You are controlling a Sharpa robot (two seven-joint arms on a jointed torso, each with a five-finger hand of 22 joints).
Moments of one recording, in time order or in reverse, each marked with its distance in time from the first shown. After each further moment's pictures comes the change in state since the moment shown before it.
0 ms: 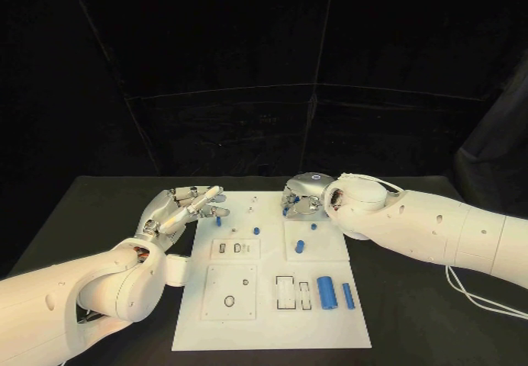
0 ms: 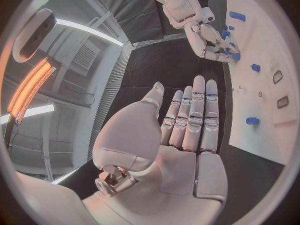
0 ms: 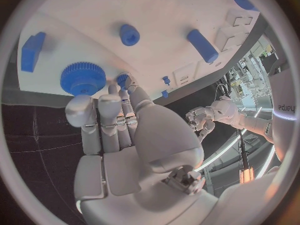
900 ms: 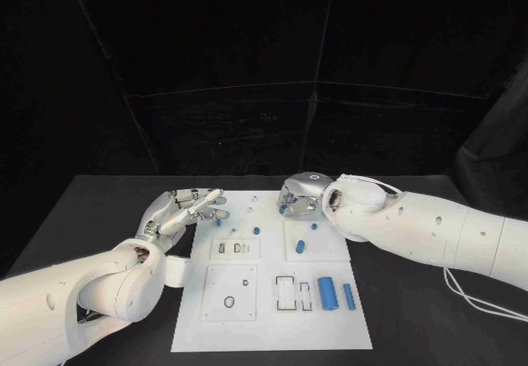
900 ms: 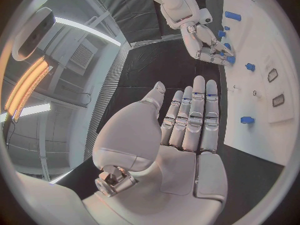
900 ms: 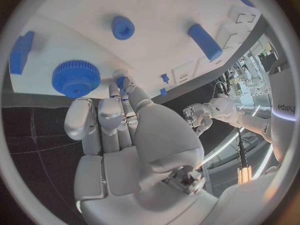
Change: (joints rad) left arm 0.000 0.001 0.000 -0.011 -0.001 0.016 -0.025; left_hand 0.004 -0.004 0.019 -0.019 0.000 0.000 0.000 -0.008 -0.002 0.000 0.000 -0.015 -0.002 0.000 0.000 -0.012 0.008 0.000 0.000 0.000 -0.008 -0.008; right arm -0.001 0.004 0.000 0.014 0.009 -0.058 0.005; right_hand 0.005 0.010 0.097 -0.003 -0.009 0.062 -0.006 0.000 -0.001 0.073 -0.013 -0.001 0.000 0.000 0.000 0.093 0.073 -0.015 0.036 -0.003 0.073 0.118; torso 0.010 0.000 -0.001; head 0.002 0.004
